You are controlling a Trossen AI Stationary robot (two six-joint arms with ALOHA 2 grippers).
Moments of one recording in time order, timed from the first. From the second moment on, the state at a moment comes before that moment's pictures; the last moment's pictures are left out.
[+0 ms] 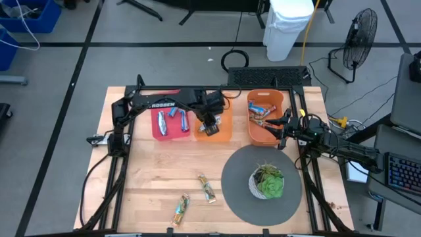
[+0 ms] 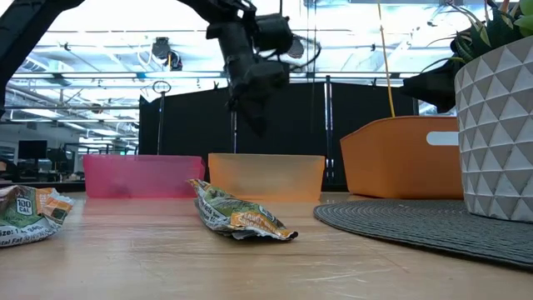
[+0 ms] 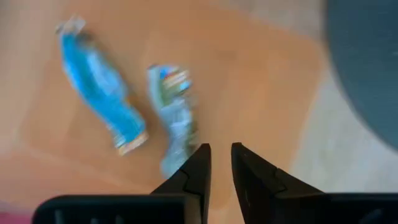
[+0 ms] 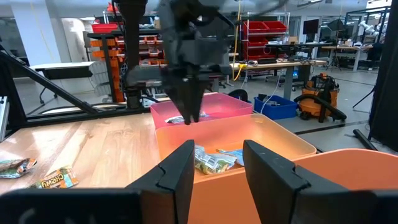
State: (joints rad) left arm 0.27 2.00 1.72 -0.94 0.07 -0.08; right arm -0.33 0.03 0.02 0.04 -0.05 0.04
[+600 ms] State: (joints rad) left arm -0.24 1.94 1.72 -1.00 0.00 -0.33; right arm -0.33 0.03 0.02 0.04 -0.05 0.04
